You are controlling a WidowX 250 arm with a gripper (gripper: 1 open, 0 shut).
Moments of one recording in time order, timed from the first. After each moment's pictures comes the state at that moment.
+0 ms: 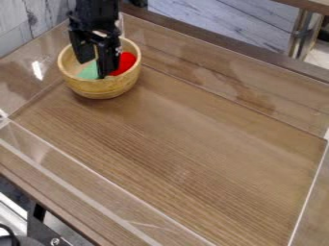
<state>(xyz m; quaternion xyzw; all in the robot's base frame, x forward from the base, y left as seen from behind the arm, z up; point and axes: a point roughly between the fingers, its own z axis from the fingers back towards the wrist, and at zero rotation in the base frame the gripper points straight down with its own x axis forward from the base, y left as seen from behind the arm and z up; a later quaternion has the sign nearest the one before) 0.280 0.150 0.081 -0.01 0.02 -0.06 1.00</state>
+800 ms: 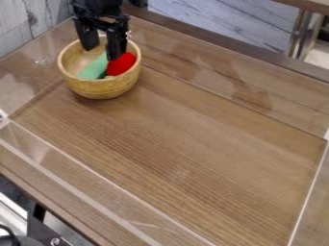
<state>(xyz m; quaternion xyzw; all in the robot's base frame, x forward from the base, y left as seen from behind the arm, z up) 0.313 0.147 0.088 0.00 0.01 -0.01 1.00</state>
